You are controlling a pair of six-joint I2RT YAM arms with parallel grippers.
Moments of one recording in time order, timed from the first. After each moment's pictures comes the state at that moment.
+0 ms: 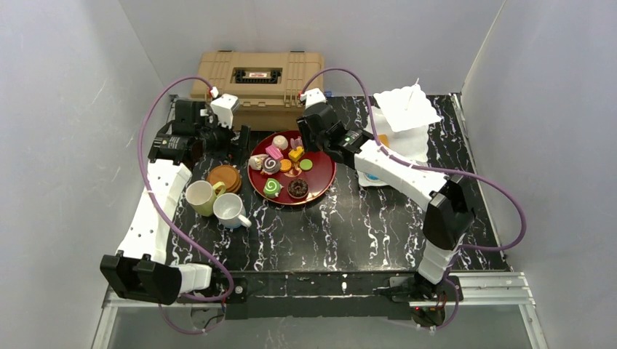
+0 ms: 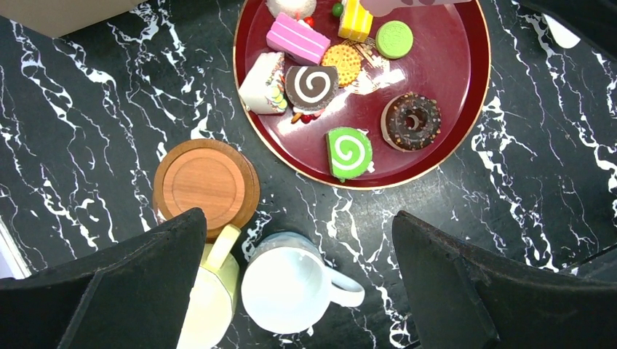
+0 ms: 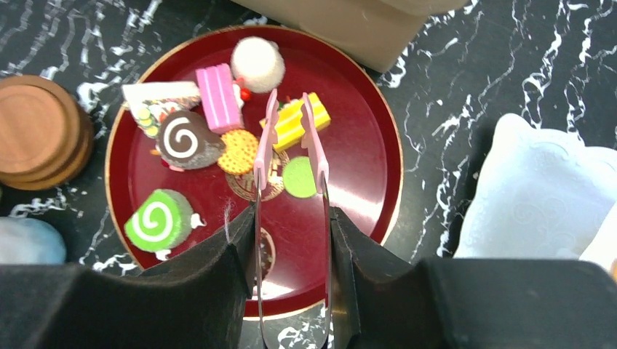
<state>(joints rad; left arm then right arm) -0.14 1.27 1.40 -0.91 0.25 0.16 0.84 1.76 1.59 -0.42 0.30 0.23</state>
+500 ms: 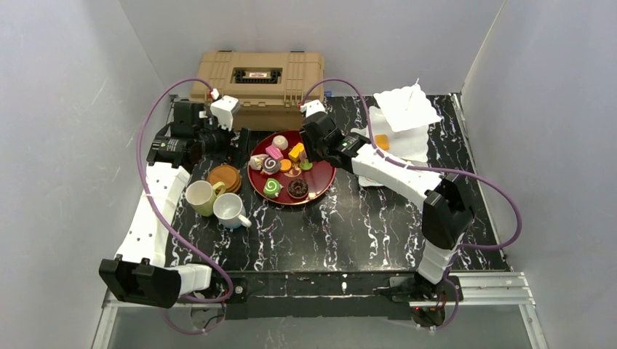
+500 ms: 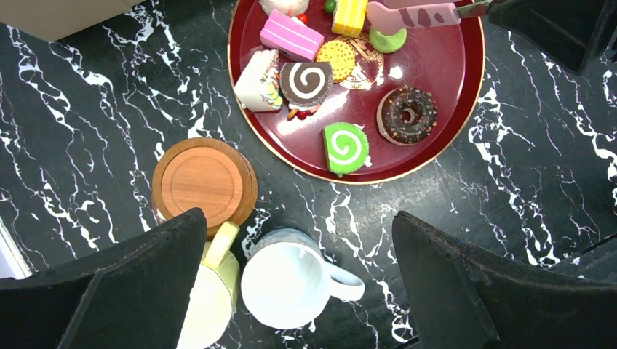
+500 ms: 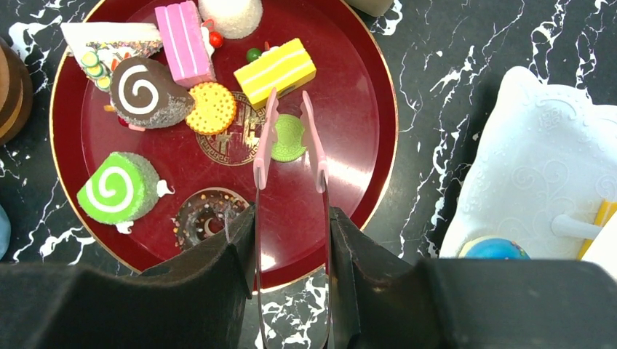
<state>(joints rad) -0.14 1.24 1.39 -0.92 0.27 0.18 0.84 1.77 1.53 -0.46 0.33 0.23</state>
